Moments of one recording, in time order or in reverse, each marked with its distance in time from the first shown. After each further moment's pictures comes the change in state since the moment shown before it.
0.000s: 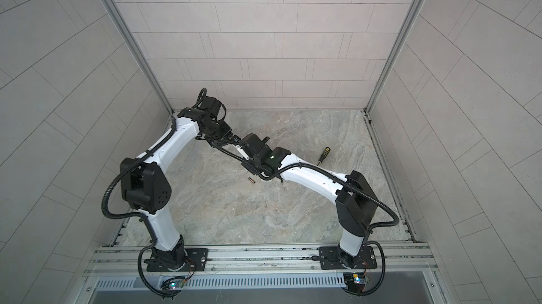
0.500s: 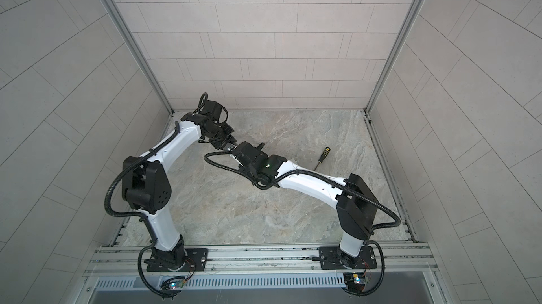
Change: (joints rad) left arm 0.003 0.000 -0.109 0.164 0.070 -0.070; right arm 0.072 -0.013 -0.034 0.037 0.143 -0.096
